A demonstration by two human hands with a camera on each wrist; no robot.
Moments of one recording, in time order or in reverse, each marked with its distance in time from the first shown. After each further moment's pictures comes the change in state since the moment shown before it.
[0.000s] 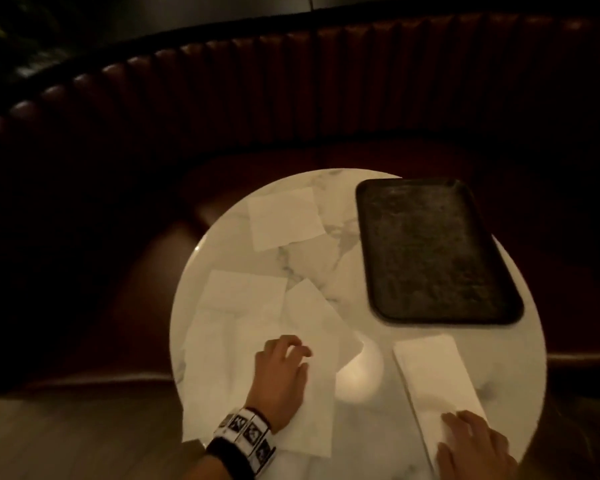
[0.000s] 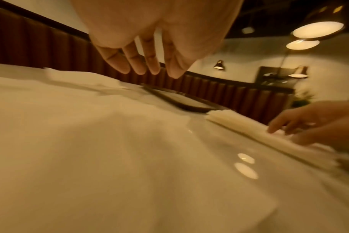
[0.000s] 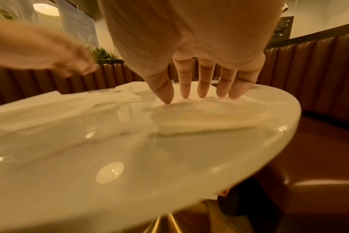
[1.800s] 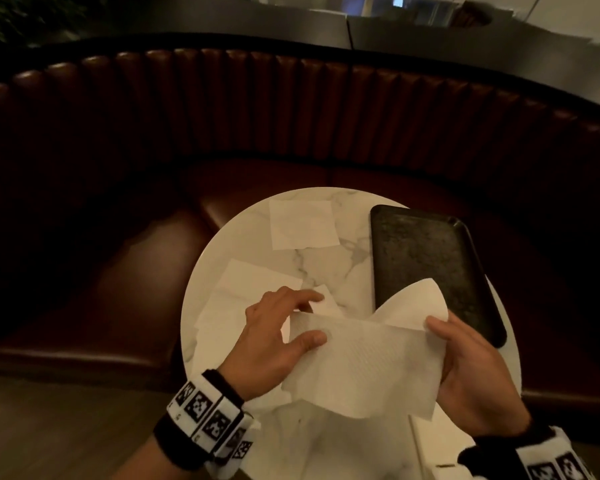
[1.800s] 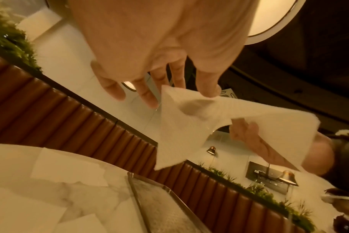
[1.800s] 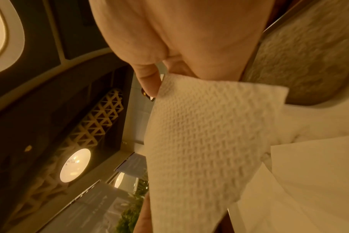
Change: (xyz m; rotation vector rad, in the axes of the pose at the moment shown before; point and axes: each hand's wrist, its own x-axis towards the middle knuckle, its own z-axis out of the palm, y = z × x) left_hand -0.021 0.013 -0.152 -0.597 0.118 0.070; right_hand -0.031 -0.155 -0.175 1.593 -0.352 -0.080
